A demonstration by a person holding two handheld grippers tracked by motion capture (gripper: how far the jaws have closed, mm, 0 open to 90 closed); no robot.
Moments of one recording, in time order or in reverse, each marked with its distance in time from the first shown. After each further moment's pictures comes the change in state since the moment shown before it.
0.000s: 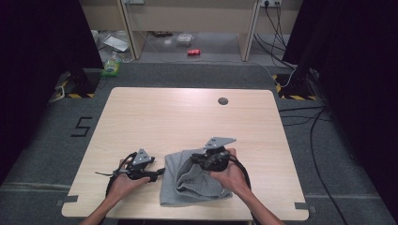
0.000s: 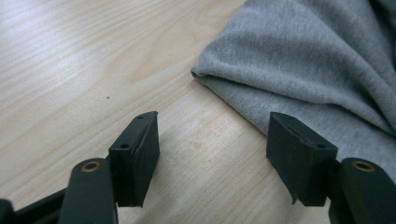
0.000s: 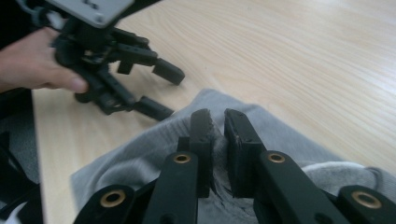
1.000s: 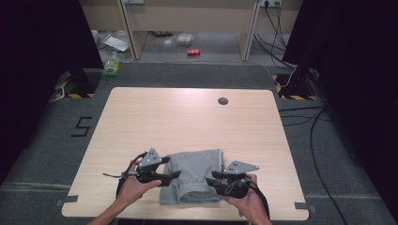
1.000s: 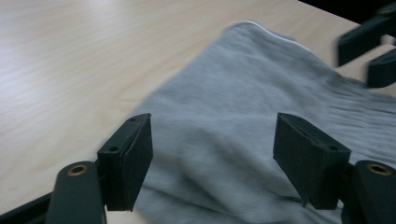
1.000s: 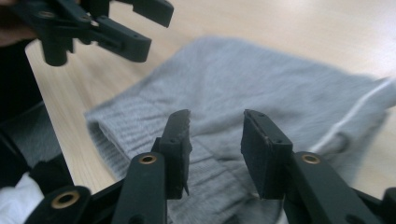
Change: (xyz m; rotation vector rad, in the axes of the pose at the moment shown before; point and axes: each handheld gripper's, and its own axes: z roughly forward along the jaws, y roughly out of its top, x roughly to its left) left arm -0.060 0.043 -0.020 -0.113 -0.173 0.003; right arm 0.019 -0.069 -0.037 -0.010 -0.073 0.078
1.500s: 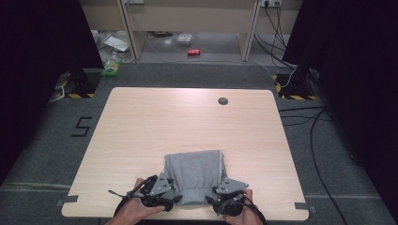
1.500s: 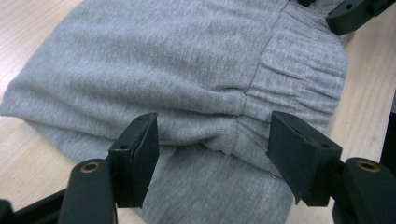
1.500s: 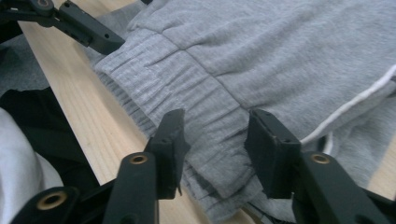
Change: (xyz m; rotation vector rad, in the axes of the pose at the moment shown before) left arm -0.038 -0.038 0.001 0.158 0.015 0.192; right arm 0.027 -0.036 0.006 0.141 -0.071 -0.113
